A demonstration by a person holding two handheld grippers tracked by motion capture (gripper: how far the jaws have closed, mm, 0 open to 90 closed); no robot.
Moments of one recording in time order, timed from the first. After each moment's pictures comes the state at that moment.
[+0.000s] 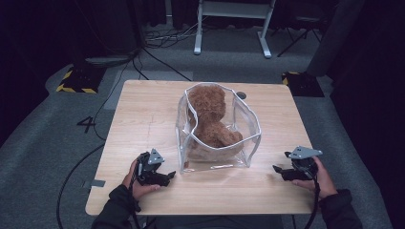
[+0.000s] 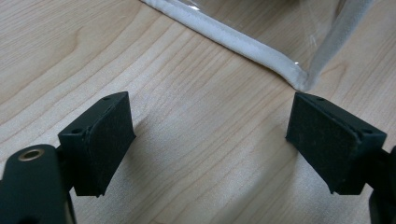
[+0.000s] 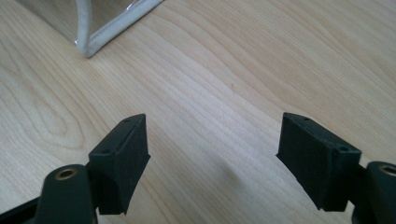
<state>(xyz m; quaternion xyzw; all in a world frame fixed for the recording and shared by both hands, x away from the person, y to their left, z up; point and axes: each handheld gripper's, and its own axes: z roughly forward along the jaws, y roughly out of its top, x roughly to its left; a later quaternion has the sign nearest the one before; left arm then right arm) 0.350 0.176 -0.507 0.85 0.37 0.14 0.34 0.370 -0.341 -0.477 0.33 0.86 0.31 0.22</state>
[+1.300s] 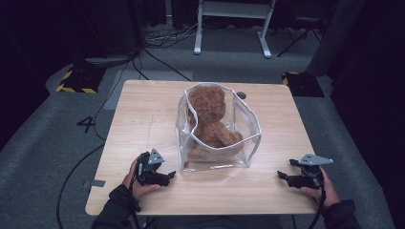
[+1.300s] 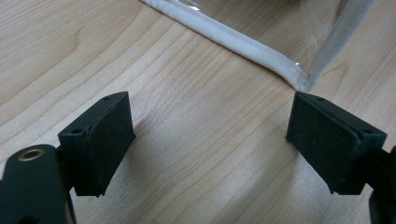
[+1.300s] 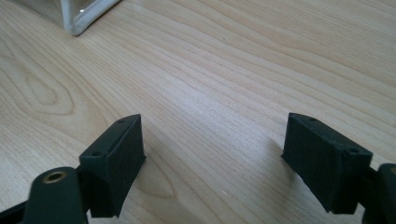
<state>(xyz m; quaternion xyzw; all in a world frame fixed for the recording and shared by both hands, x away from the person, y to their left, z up) 0.350 0.176 -0.507 0.85 0.37 0.14 0.34 0.359 -0.371 -0.507 0.39 0.83 0.37 0.18</state>
